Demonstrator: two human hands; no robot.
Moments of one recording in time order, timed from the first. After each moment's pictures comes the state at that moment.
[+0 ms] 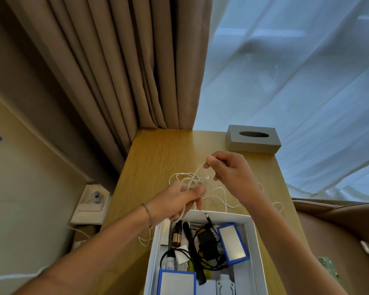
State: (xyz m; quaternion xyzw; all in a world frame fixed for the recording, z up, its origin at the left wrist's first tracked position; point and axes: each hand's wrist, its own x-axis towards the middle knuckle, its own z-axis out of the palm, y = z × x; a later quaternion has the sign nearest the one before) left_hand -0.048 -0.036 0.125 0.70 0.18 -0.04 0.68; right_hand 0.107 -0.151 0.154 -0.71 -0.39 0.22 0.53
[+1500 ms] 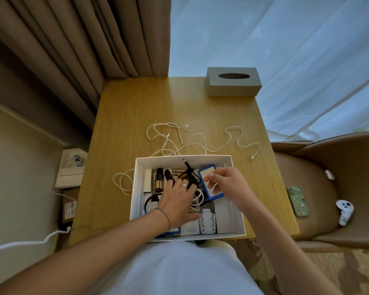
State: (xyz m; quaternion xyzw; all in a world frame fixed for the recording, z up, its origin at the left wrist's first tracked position) left_hand -0.074 -0.150 -0.046 0.99 0.10 -0.10 0.05; right_hand 0.063 -0.271 0.032 -0.80 -0.14 0.39 0.44
